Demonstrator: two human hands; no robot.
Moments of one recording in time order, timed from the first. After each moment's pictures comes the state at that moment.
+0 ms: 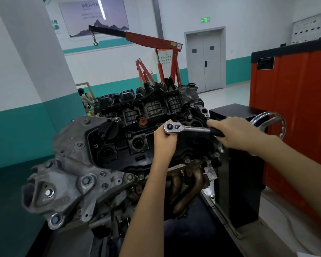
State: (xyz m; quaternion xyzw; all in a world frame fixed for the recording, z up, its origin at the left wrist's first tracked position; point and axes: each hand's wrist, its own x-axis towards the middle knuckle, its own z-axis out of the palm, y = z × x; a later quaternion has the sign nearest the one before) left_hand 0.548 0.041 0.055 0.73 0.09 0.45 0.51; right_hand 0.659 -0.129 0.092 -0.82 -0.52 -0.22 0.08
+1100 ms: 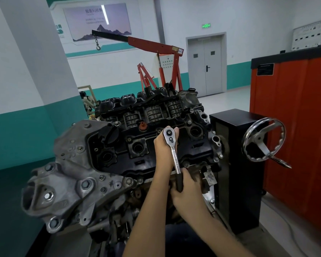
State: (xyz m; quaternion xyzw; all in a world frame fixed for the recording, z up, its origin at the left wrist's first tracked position) left_hand 0.556 0.033 0.052 0.67 0.12 0.49 0.54; right_hand 0.523 -0.069 -0.023 -0.72 -0.36 0.05 0.59
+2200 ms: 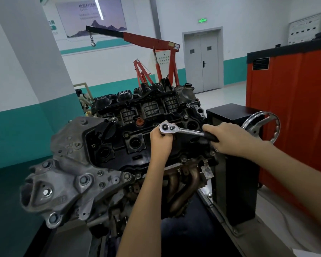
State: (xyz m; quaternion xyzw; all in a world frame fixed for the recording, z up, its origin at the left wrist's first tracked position) left_hand 0.548 0.039 0.054 0.72 0.11 0.47 0.51; right_hand 0.649 -0.133 0.077 -0.82 -0.52 -0.20 0.13
